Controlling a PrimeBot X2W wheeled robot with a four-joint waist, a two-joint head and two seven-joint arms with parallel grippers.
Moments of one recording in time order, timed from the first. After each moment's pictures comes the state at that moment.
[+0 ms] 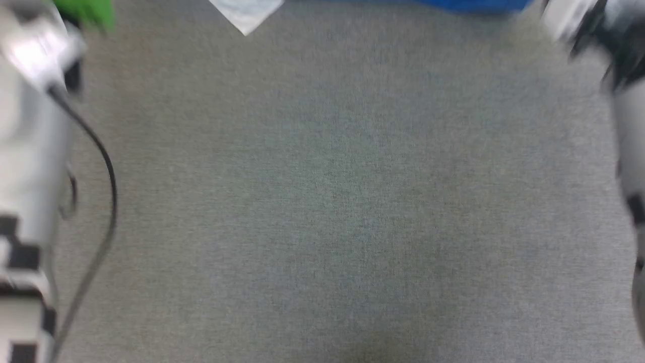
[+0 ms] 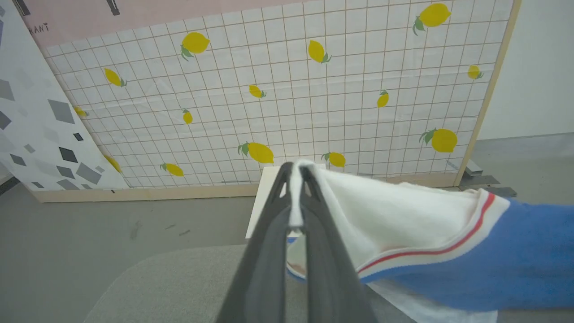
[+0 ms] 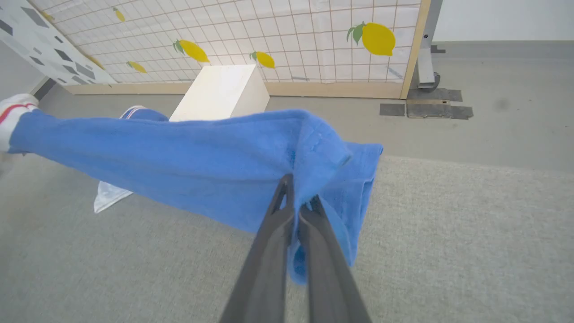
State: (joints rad) left arm -1.17 0.42 -0.37 0.75 -0.47 0.02 -0.22; right arm -1.12 -0.25 0.13 0.66 0.49 0.13 0.42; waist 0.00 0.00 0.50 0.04
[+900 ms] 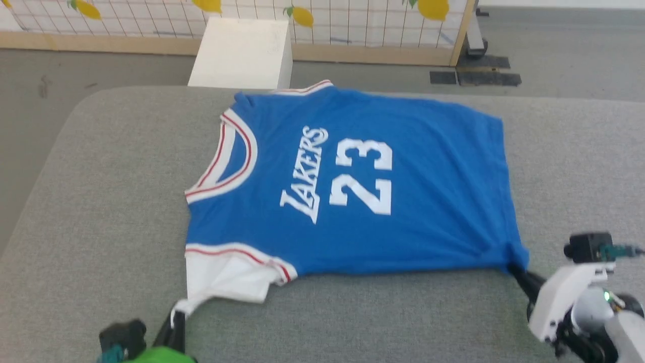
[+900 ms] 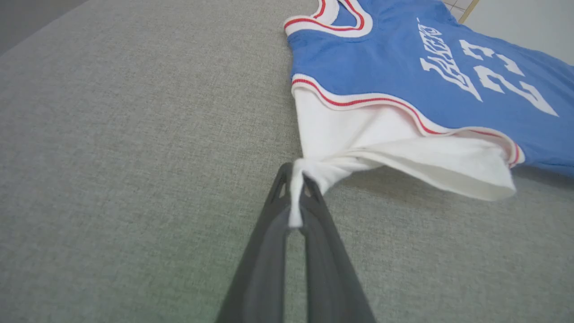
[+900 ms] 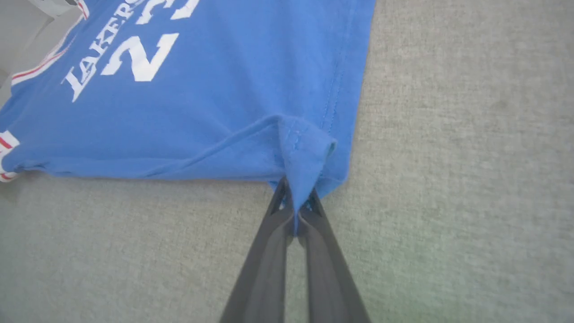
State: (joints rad) left arm 0.03 0.34 -0.33 0.30 -0.65 0.13 -0.23; right arm -0.23 -0.41 0.27 0.50 0.72 0.13 0.23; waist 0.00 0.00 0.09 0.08
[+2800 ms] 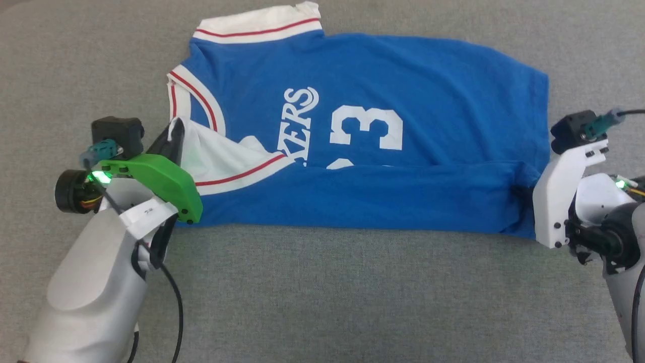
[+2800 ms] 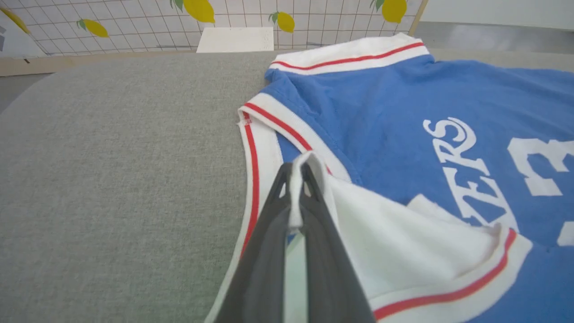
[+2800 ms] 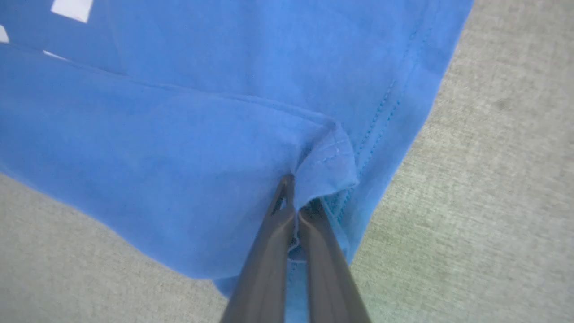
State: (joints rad) left arm -0.56 0.41 -0.41 0.35 -0.58 0.07 0.04; right arm -0.45 -0.36 0.12 0.17 0.47 0.13 0.93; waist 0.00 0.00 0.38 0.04
